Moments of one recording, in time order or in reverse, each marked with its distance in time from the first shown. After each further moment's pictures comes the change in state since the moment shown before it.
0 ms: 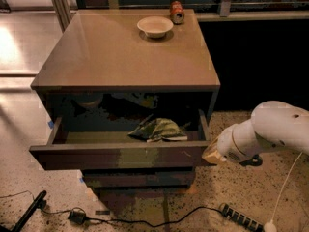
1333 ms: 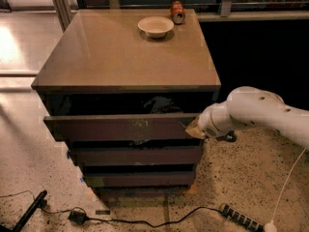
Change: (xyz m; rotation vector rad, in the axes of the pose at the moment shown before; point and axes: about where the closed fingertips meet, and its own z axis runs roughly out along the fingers) arm -0.068 -0.069 0.037 0.110 -0.098 0.015
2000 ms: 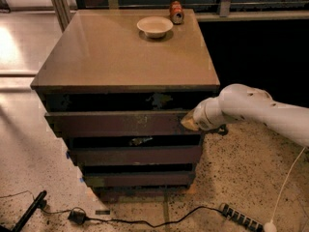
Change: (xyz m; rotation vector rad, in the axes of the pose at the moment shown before) arm -0.021 -0.026 0.028 0.040 -0.046 0.017
